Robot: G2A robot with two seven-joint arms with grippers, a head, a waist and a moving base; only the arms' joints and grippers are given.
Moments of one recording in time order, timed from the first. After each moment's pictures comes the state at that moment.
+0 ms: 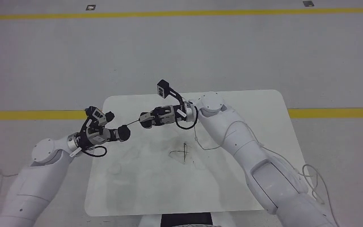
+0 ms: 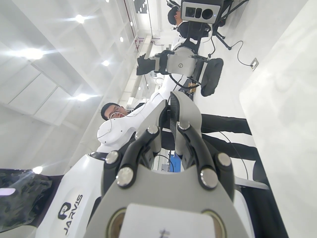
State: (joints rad) left arm 1.44 -0.81 -1.38 -1.40 -0.96 -0.24 -1.19; right arm -0.67 -1.63 0.85 -0.70 0.50 -0.23 1.32
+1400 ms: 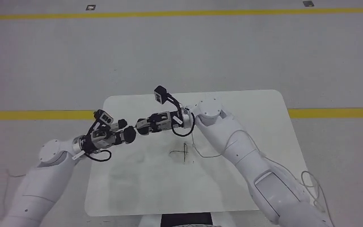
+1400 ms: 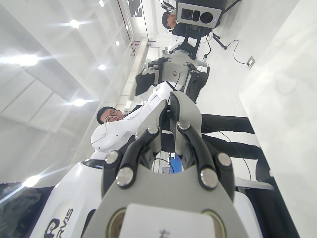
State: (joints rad) left arm 1.44 -0.84 -1.36 -1.42 -0.99 -0.19 -1.27; right arm -0.78 -1.59 0.86 -0.91 0.42 -0.11 1.23
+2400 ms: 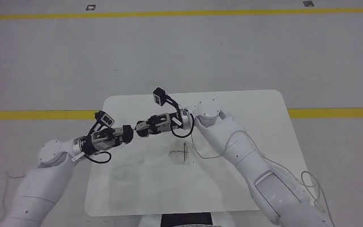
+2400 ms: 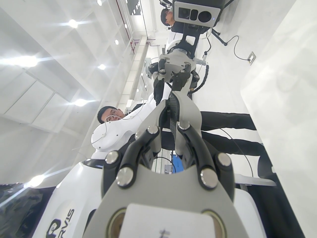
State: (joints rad) left arm 1.46 -0.85 -1.38 -1.44 -0.97 -0.17 -1.29; right arm -0.78 -1.58 0.83 -0.93 0.43 -0.09 1.23
